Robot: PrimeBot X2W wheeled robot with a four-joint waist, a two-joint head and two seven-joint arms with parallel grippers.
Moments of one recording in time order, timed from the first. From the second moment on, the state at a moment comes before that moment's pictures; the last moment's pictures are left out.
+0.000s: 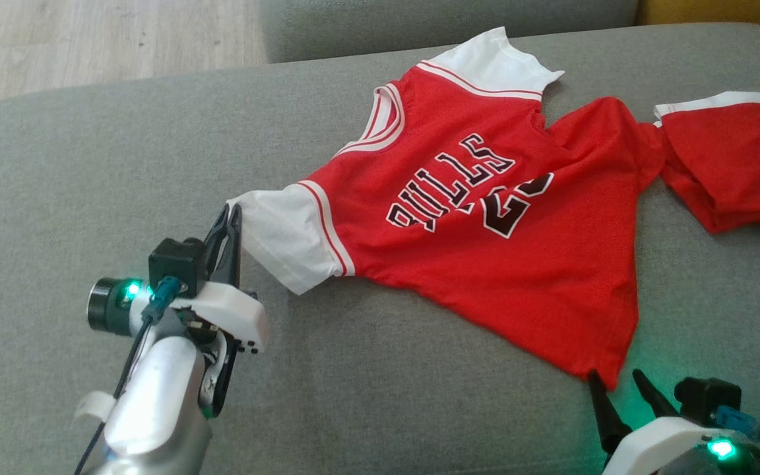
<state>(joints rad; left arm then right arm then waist) -0.37 0.11 -0.33 0.53 -0.14 0.07 -0.25 0.12 -0.05 -0.01 0.28 0.20 0.12 0.11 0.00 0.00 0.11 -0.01</state>
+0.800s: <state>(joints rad) -0.37 0.10 -0.30 0.44 -0.17 0.06 -0.25 0.03 -0.04 0.07 0.31 0.32 0.12 0.05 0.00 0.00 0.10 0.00</state>
